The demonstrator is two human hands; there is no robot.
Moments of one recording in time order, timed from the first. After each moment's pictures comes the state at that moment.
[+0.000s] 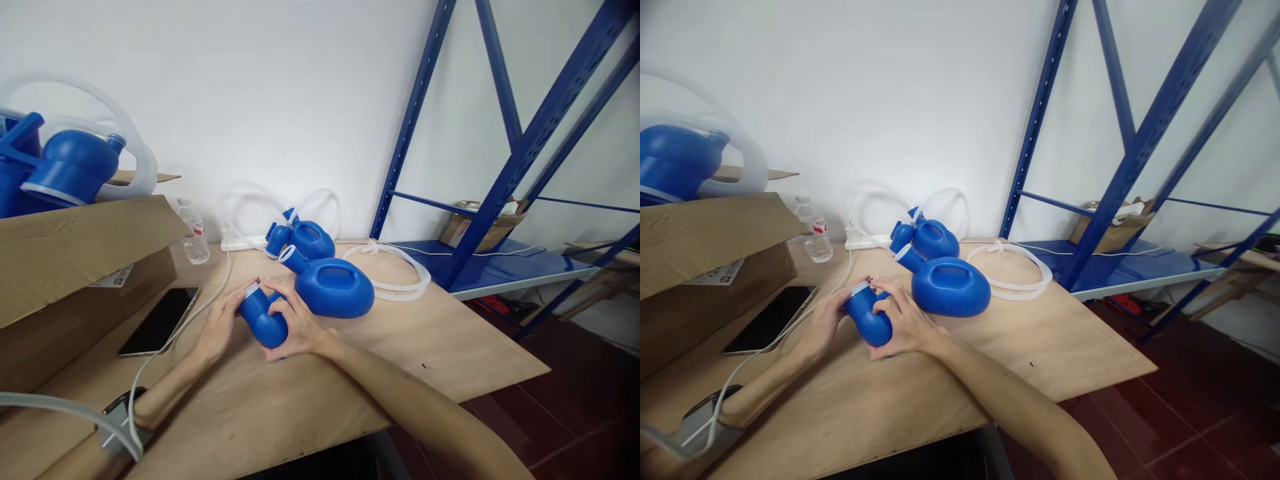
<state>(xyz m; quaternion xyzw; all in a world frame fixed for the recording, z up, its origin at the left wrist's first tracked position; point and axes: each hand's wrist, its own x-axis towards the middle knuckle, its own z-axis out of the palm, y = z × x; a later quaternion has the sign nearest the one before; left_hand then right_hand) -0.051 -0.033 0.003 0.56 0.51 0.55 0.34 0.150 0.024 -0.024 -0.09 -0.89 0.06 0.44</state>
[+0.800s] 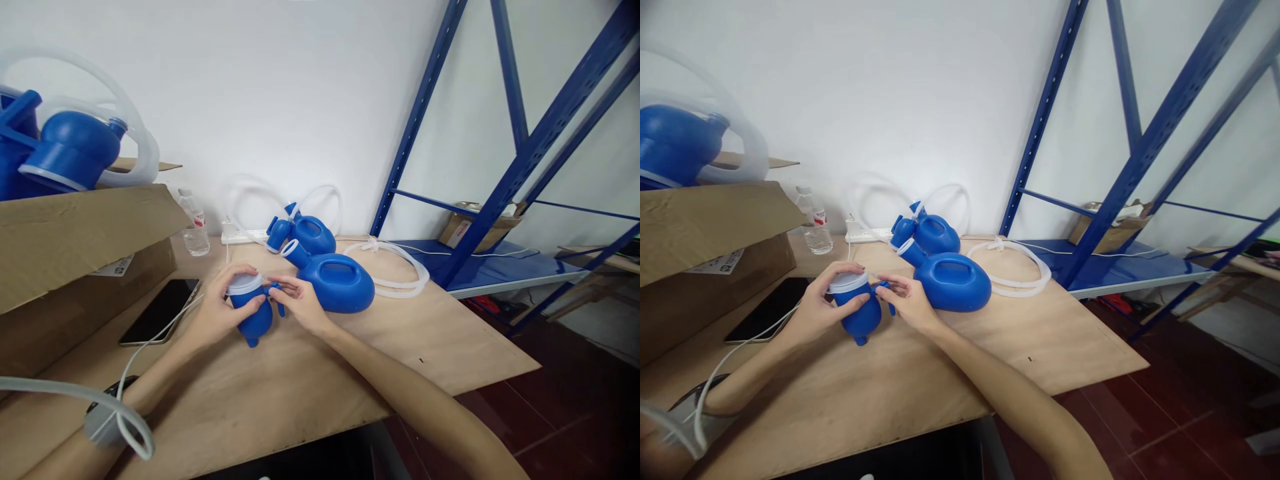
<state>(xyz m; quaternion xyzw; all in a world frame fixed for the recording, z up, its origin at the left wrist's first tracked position) -0.058 -0.040 0.032 0.70 0.48 0.52 0.11 0.135 0.022 -0.002 -0.23 -0.62 0.59 0.47</state>
